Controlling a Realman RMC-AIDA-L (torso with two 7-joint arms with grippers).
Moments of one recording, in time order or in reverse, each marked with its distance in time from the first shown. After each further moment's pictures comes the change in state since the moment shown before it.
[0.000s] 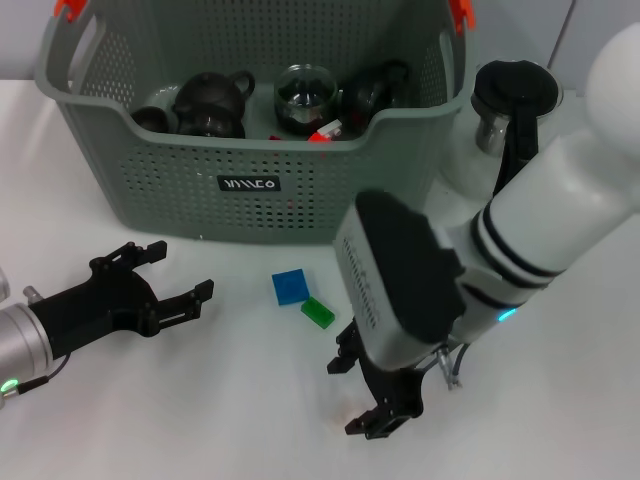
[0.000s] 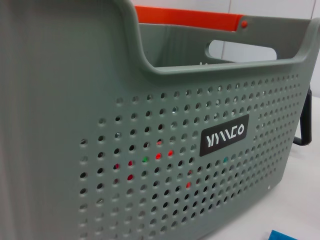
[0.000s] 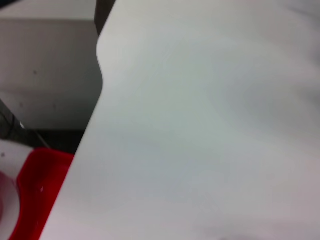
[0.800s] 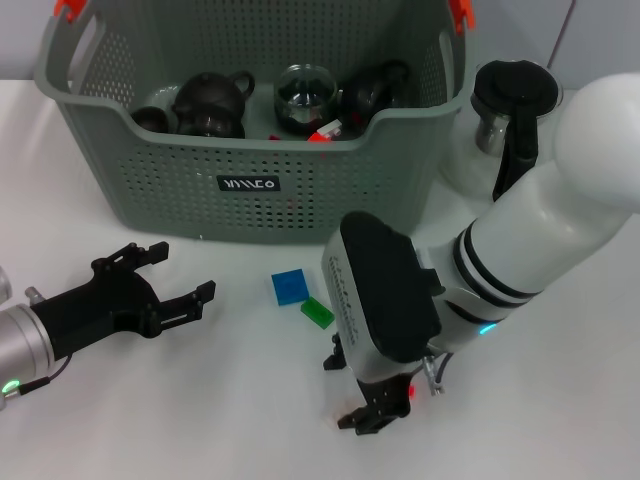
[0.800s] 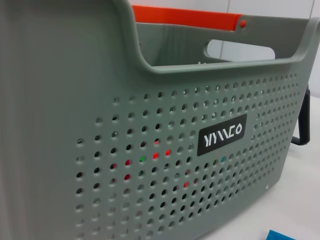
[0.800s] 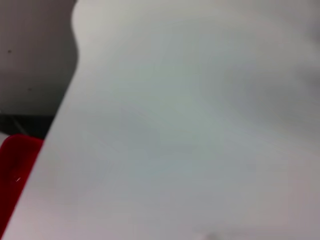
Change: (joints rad) left arm 0.000 -0.001 0.003 0.001 0.000 0.000 0.000; right arm -0.003 0.003 -0.098 0.043 -0.002 0.135 0.042
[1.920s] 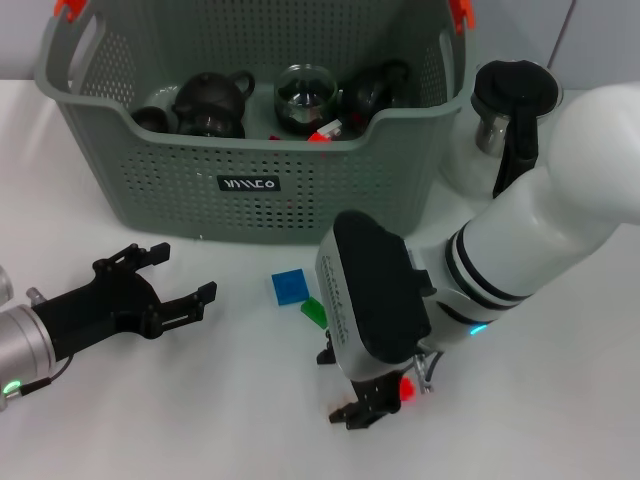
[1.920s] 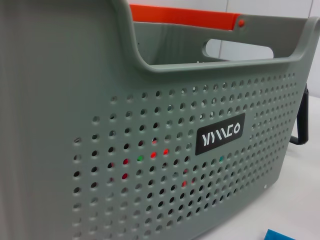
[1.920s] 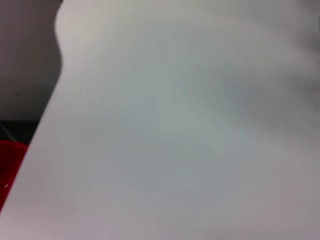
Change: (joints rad) left arm 0.000 0.000 0.003 0.002 0.000 0.000 0.000; right arm -0.001 0.001 -0.027 0.003 0.006 0.048 0.023
